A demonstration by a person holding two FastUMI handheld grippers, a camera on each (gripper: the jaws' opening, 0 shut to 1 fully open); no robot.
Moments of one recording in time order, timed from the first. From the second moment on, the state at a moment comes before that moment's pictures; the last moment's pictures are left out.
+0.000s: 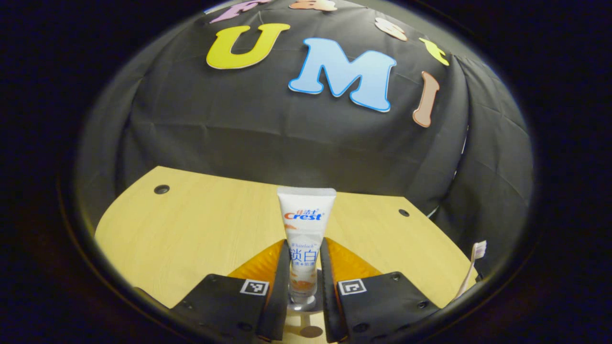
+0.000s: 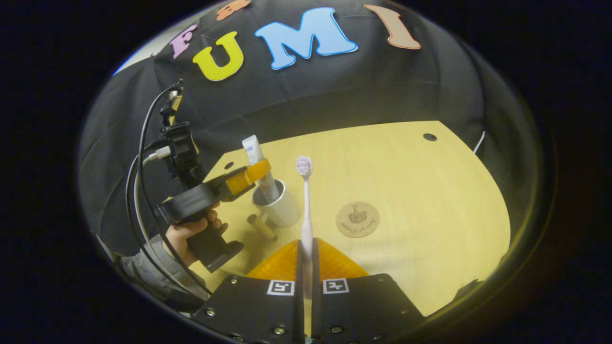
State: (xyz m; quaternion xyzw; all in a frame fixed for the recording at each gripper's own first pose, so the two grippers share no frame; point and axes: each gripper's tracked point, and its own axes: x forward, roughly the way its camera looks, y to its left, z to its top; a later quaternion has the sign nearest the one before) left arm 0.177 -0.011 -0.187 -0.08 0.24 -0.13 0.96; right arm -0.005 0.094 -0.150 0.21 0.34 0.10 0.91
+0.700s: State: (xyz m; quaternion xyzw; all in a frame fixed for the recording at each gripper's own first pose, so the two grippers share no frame) left arm 0.121 0.006 -0.175 -0.07 0.26 -0.13 0.95; right arm 0.042 0.108 -0.113 0.19 0.27 0.13 0.93
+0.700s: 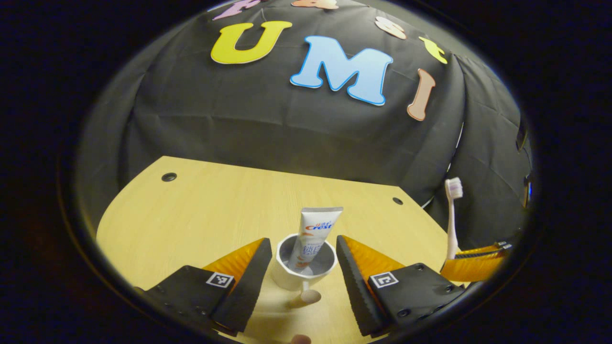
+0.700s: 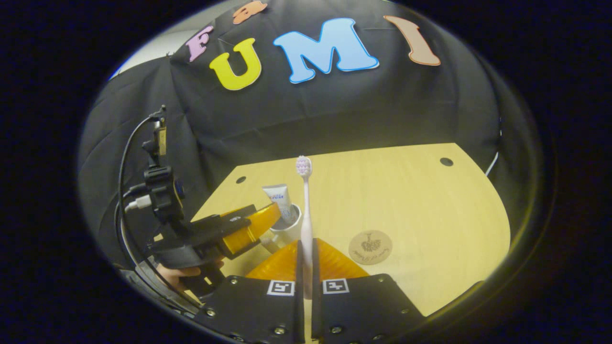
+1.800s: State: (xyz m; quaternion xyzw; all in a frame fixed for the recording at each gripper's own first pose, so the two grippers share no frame) left arm 0.037 0.042 -0.184 -0.10 0.32 -0.14 0.93; right arm 0.168 0.185 -0.093 0.16 0.12 0.18 0.96
